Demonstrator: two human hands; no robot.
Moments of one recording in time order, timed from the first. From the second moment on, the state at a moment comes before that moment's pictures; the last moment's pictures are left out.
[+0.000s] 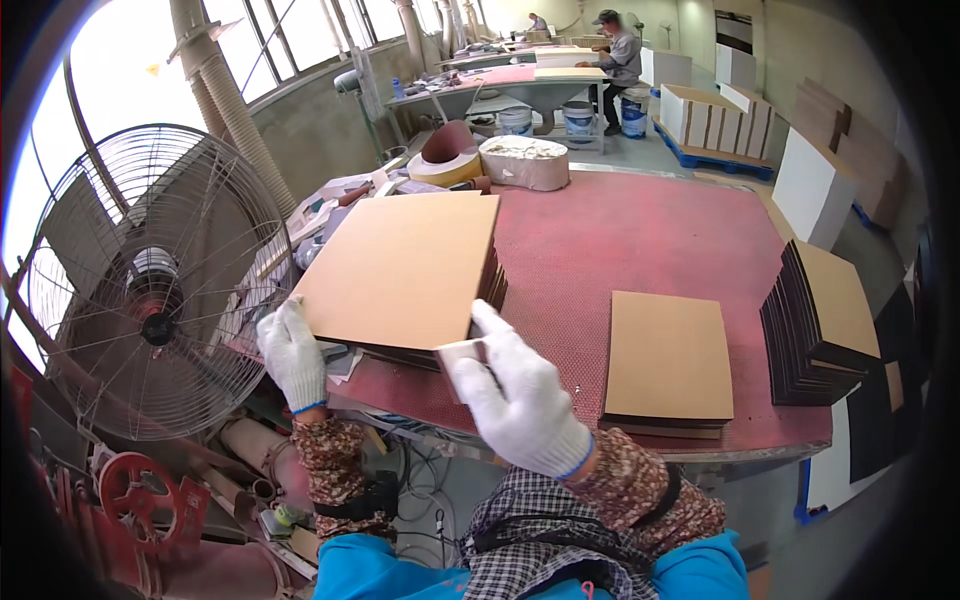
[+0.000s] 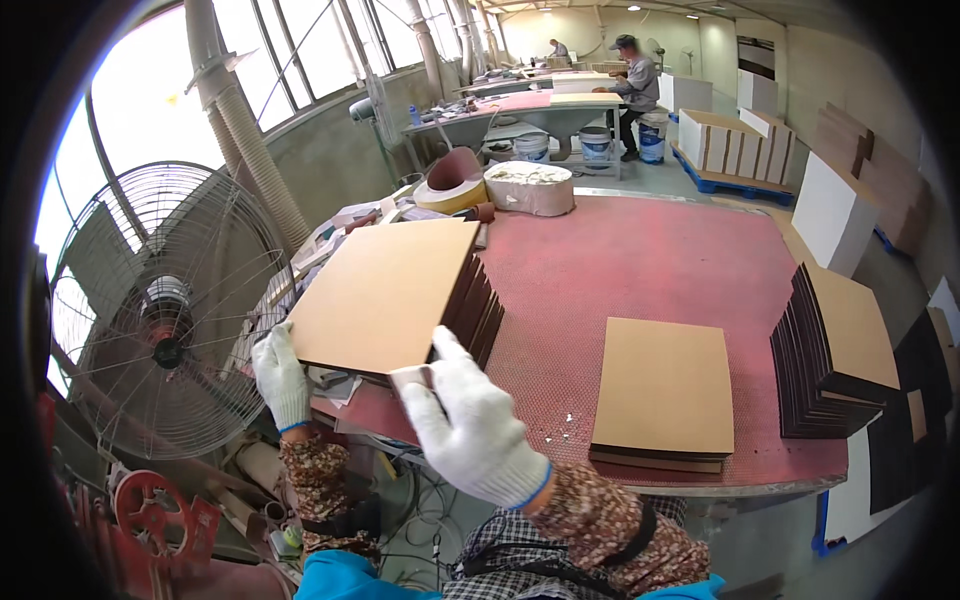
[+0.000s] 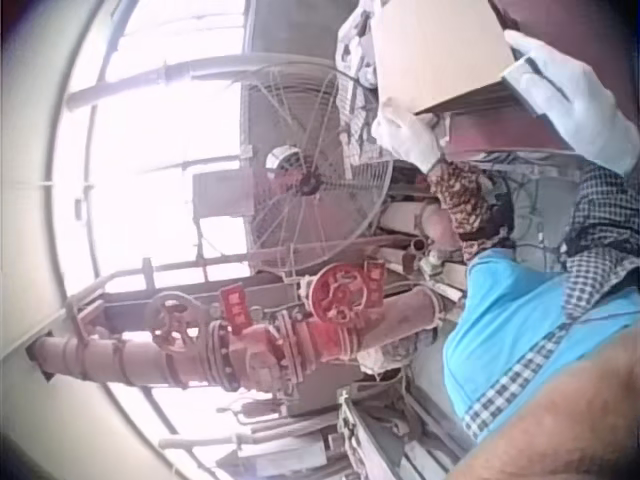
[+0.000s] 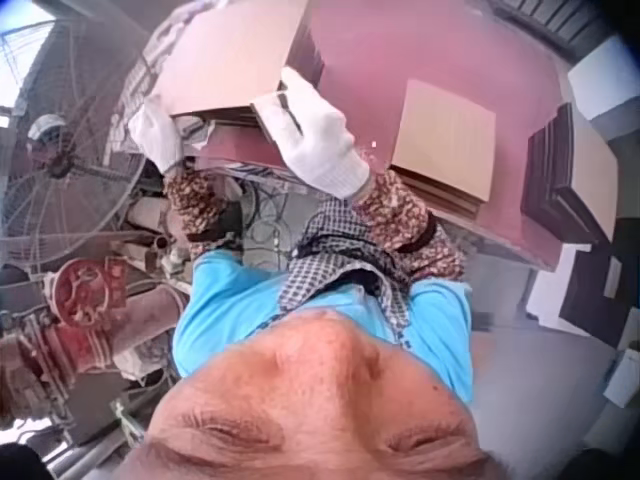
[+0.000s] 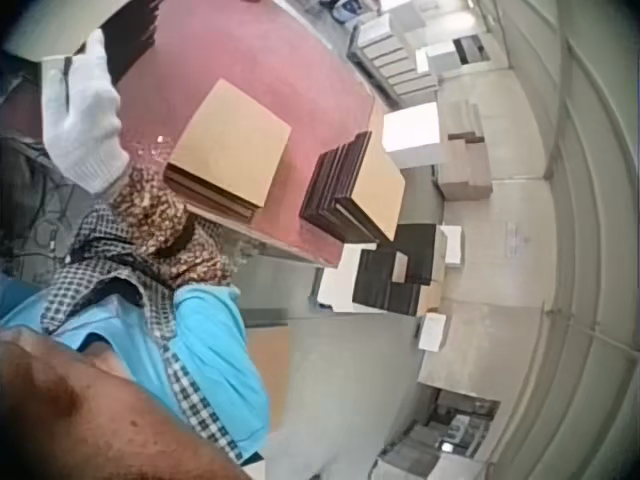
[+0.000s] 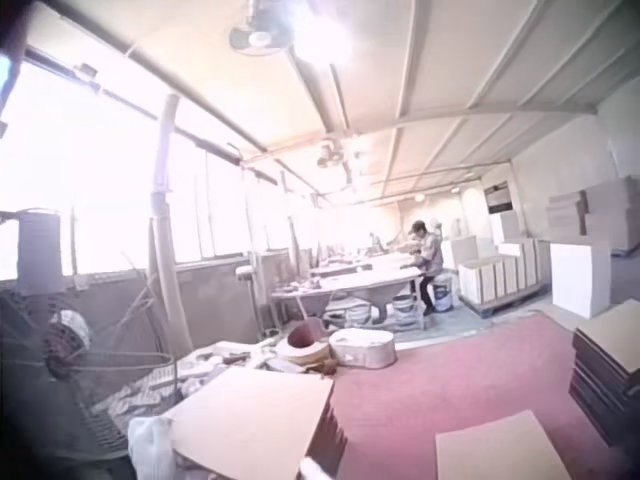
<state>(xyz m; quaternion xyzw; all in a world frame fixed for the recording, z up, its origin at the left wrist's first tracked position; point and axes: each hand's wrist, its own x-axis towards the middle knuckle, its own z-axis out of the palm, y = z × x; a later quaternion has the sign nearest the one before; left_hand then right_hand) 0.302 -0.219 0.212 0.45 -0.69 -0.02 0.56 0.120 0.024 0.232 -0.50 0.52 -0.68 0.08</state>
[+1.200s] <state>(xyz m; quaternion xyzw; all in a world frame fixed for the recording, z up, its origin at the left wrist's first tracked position) 0.011 -0.011 0.037 0.25 -0.74 -0.59 0.18 -0.037 0.238 0.100 -0.42 0.90 0.06 -0.12</state>
